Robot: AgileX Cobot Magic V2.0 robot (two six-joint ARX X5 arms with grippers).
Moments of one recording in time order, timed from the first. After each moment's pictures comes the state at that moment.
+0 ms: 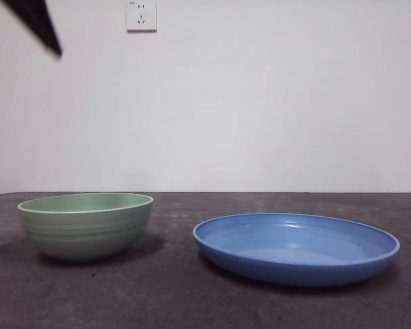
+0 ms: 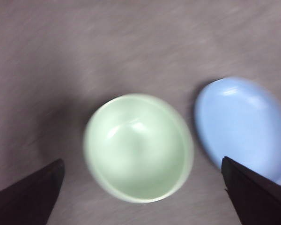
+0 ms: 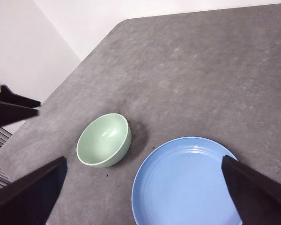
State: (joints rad) left arm -0.27 0.99 0.93 -0.71 0.24 -0.17; right arm 0.08 0.72 0.92 -0.66 -0.68 0.18
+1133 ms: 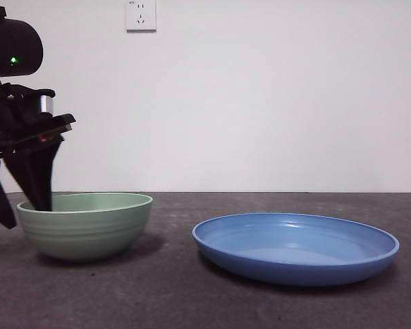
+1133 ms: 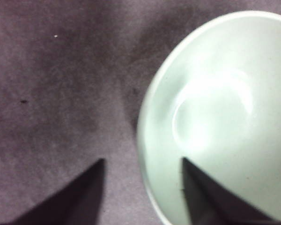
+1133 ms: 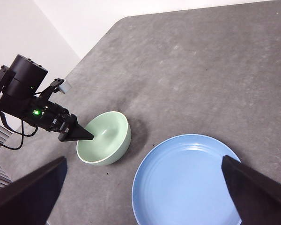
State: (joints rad) left arm -0.25 1.51 0.94 -0.63 0.21 -0.11; right arm 0.08 0.72 0.92 -0.67 -0.68 0.18
